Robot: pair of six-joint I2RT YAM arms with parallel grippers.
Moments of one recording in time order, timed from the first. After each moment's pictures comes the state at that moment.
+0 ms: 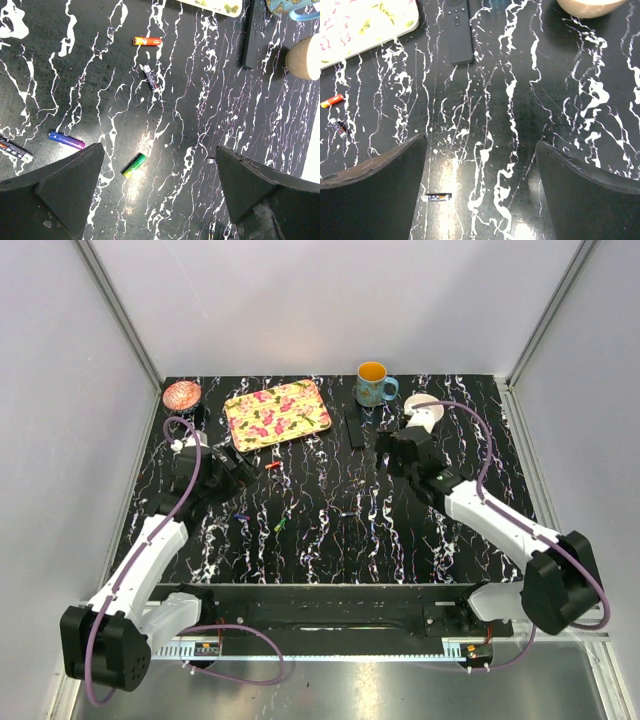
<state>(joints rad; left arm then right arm) -0.20 0.99 0.74 -0.40 0.04 -0.77 0.54 1.30 0.90 -0.15 0.34 0.44</state>
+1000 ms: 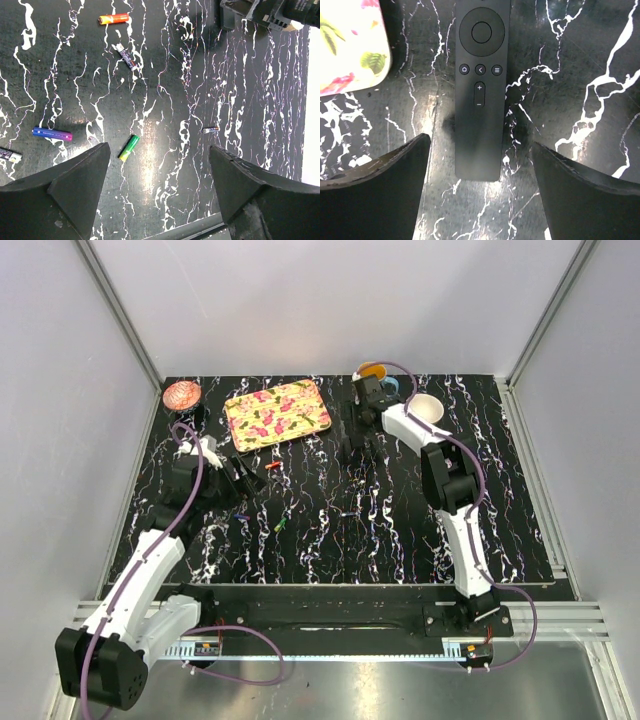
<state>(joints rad) -0.21 0.88 0.68 -0.40 0.19 -0.64 0.42 2.34 1.94 -0.48 0.06 0.25</state>
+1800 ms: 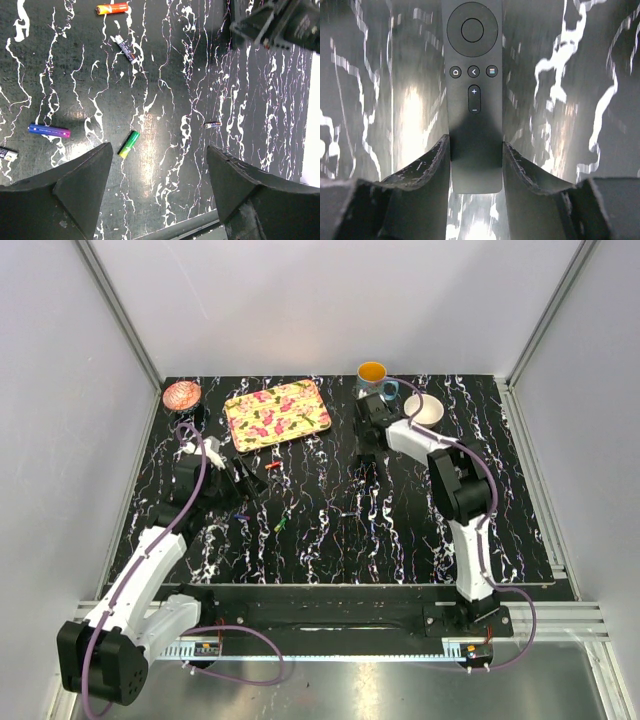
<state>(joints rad) -0.21 0.91 0.68 -0.39 0.21 -0.64 0.43 2.24 1.71 -0.39 0.15 0.27</state>
